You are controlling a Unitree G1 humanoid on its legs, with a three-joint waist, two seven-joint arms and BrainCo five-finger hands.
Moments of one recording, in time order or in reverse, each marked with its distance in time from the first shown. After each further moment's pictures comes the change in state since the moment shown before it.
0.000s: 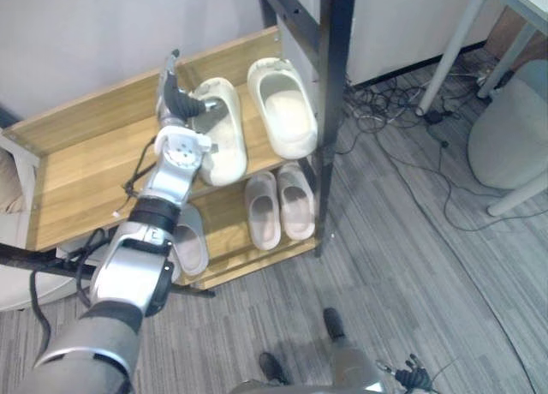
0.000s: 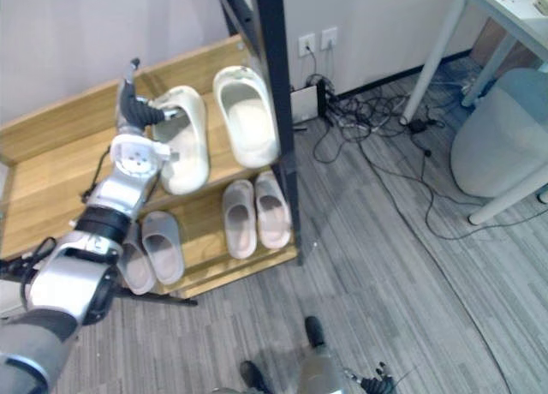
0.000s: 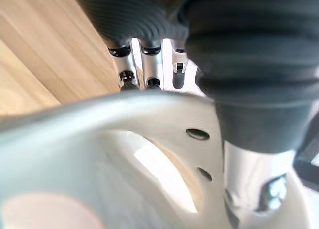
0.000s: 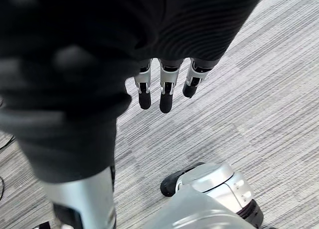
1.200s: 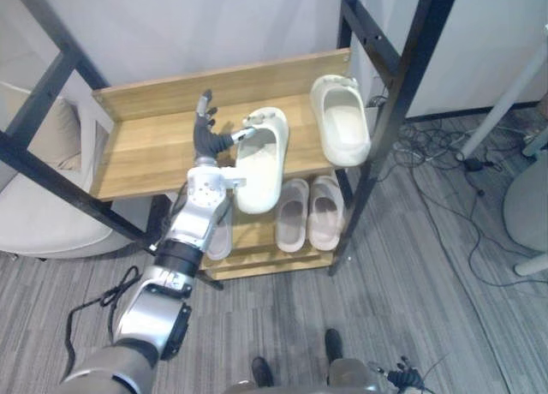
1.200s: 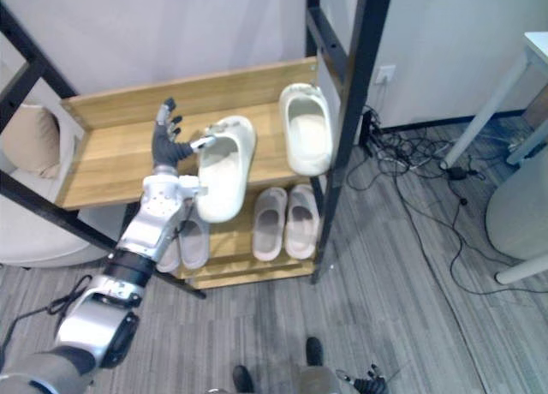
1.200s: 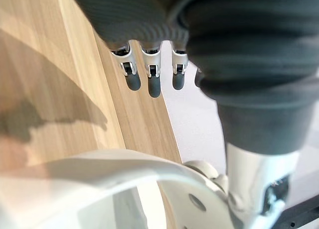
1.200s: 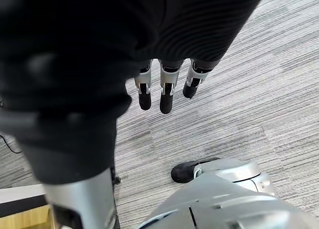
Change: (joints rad) left arm 0.261 -0.116 0.008 -0.281 -0.219 -0.060 -0.026; right arm -0.044 -0.005 0.057 0.076 0.039 0.022 0.001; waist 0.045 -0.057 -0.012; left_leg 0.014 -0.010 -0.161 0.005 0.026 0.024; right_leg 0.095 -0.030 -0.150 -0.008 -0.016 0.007
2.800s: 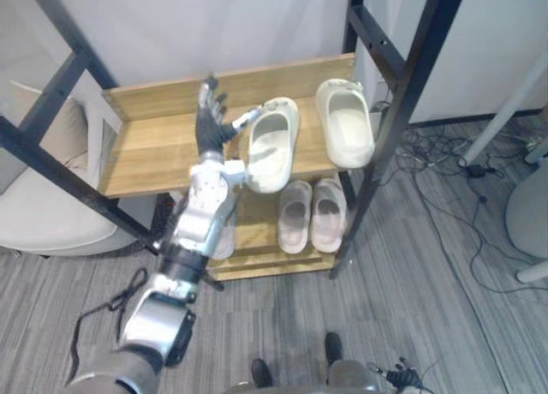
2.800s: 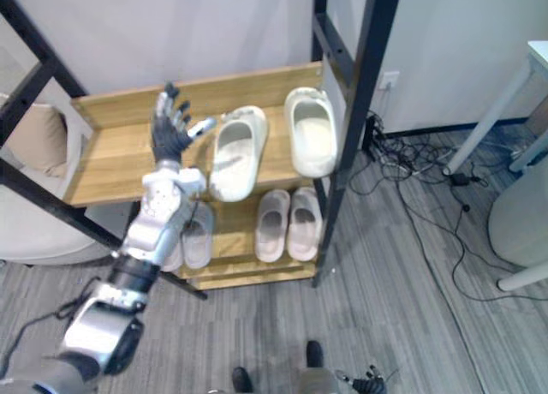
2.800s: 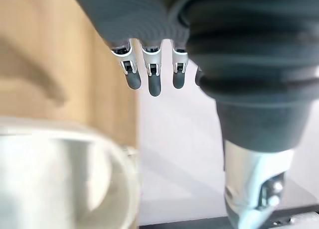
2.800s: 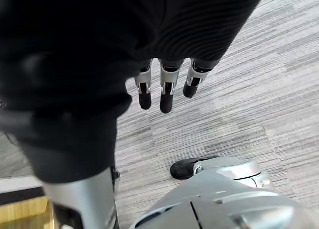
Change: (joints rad) left arm 0.156 -0.084 -0.014 -0.222 -0.195 -0.048 -0.019; right arm -0.026 -0.010 0.022 0.037 0.000 0.010 0.003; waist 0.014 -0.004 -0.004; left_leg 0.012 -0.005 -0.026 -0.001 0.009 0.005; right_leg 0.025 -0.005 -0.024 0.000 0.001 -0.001
